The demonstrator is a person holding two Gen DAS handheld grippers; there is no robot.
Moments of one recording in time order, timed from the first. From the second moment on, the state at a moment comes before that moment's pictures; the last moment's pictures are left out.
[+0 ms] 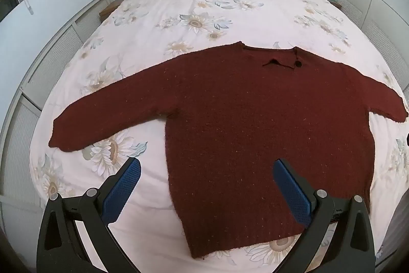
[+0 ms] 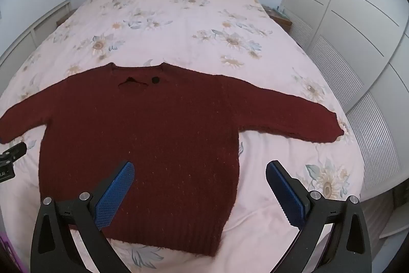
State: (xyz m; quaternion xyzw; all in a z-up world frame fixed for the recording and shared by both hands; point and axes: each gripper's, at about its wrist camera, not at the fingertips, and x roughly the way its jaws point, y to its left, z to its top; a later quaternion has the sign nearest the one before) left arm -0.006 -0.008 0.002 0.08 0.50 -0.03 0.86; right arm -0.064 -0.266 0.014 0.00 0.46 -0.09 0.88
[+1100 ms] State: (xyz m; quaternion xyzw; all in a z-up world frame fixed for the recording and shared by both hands) left arm -0.005 -0.001 0.002 0.09 0.50 -0.03 0.86; right arm -0.061 -0.263 0.012 -0.01 0.47 -0.09 0.88
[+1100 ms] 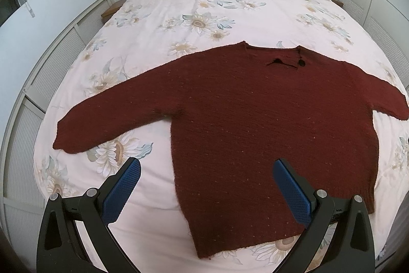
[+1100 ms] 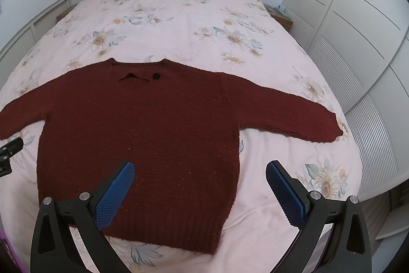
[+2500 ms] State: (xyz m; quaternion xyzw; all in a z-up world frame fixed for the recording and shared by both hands) left arm 0.003 -0.010 -0.007 0.11 0.50 -0.04 0.86; right arm -0.044 -0.285 -0.014 0.01 0.49 -0.09 0.87
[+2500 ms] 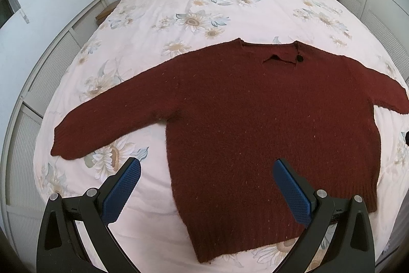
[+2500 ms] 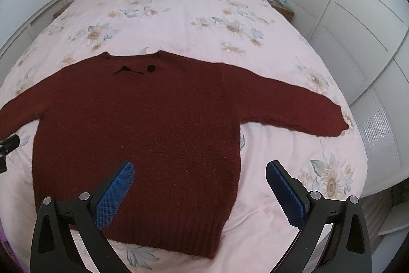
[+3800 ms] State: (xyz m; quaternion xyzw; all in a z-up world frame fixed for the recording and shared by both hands) left arm 0.103 -0.020 -0.083 0.10 0.55 -0.04 0.83; right arm 0.044 -0.695 -0.199 0.34 0.51 -0.28 0.74
